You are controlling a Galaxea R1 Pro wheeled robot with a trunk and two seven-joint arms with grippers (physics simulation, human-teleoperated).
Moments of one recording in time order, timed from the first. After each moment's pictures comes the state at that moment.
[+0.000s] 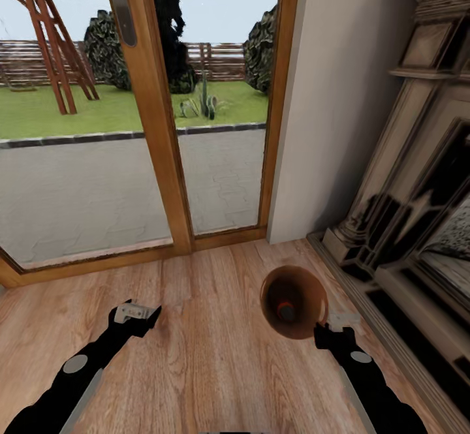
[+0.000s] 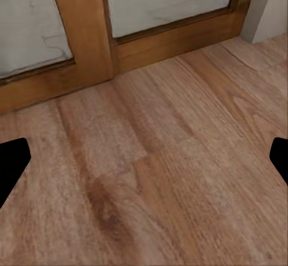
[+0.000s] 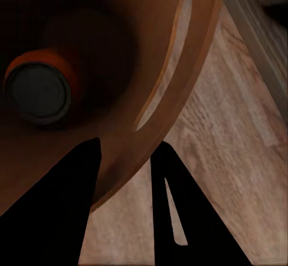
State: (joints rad) left arm -0.26 0.24 -0.10 -1.20 0.15 0.06 -0.18; right arm -0.28 -0.08 0.06 -1.17 -0.05 0.37 -0.09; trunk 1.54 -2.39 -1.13
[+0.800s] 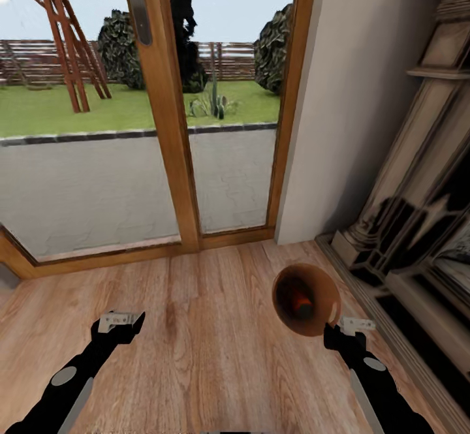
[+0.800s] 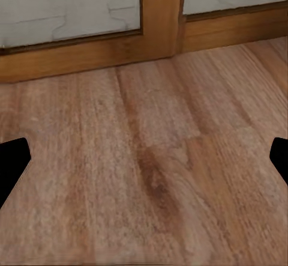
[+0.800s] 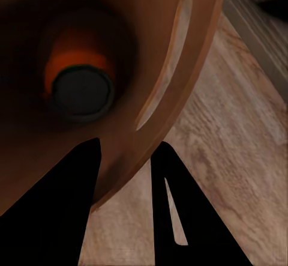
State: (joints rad) left arm -0.25 0.21 0.03 -1.10 0.15 0.01 -0.13; right arm -0.28 -0.07 -0.05 -1.12 -0.10 0.28 -0.07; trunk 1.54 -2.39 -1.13
